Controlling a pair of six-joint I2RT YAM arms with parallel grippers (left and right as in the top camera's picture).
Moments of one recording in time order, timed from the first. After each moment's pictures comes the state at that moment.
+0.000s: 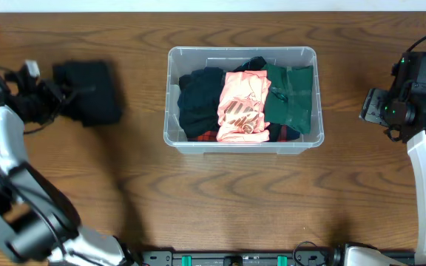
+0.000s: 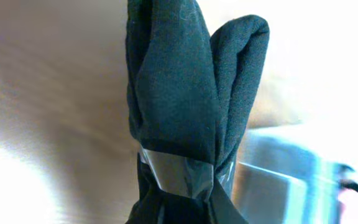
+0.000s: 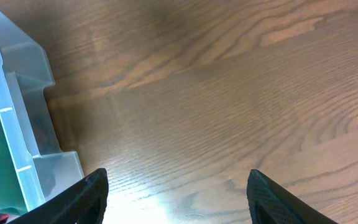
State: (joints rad) left arm 0.56 1.75 1.35 -0.65 0.74 -0.15; right arm -0.14 1.38 1.32 -1.01 0.18 0.17
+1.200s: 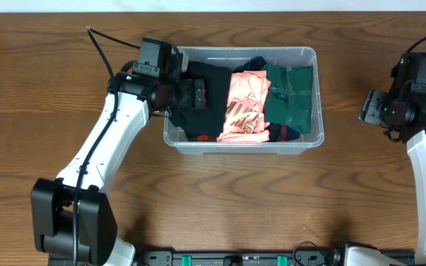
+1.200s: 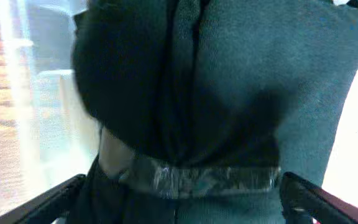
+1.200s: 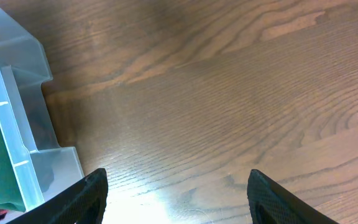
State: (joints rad) left arm -0.25 1.68 1.35 -0.75 0.30 -0.28; right arm -0.14 1.38 1.32 -1.02 0.18 0.17
